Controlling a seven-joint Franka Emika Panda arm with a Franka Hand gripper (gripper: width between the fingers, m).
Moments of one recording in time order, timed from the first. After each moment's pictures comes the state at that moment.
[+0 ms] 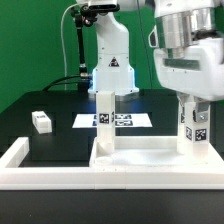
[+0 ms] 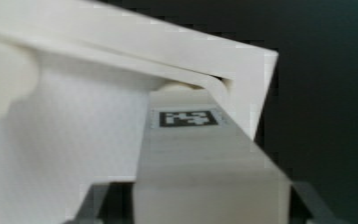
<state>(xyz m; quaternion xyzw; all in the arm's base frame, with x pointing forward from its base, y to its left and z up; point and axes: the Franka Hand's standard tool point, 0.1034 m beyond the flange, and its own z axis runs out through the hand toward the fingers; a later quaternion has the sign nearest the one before) 0.664 0.088 0.106 -0.73 0.68 0.03 0.09</state>
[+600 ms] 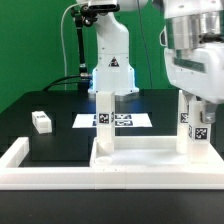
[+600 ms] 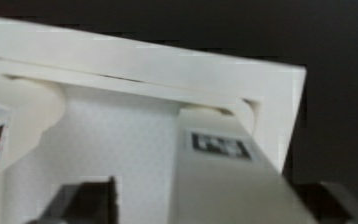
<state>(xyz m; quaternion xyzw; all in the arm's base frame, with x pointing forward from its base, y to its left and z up) 0.651 0.107 0.103 -0.78 0.63 0.02 0.06</state>
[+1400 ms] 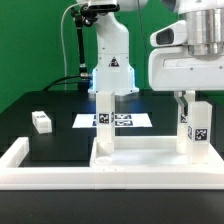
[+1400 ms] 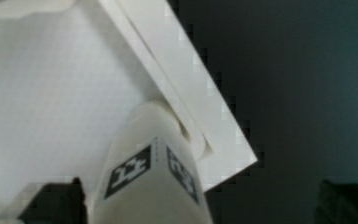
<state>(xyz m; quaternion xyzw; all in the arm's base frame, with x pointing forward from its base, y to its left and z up) 0.663 0.096 0.111 -0.99 0.16 -0.03 0.05</state>
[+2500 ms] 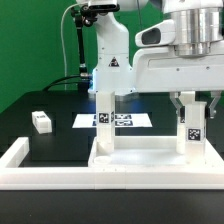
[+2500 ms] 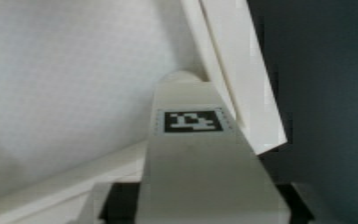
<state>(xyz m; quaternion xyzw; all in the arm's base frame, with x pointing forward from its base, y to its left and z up) 0.662 0.092 0.108 -0.96 0.28 -0.02 0.05</state>
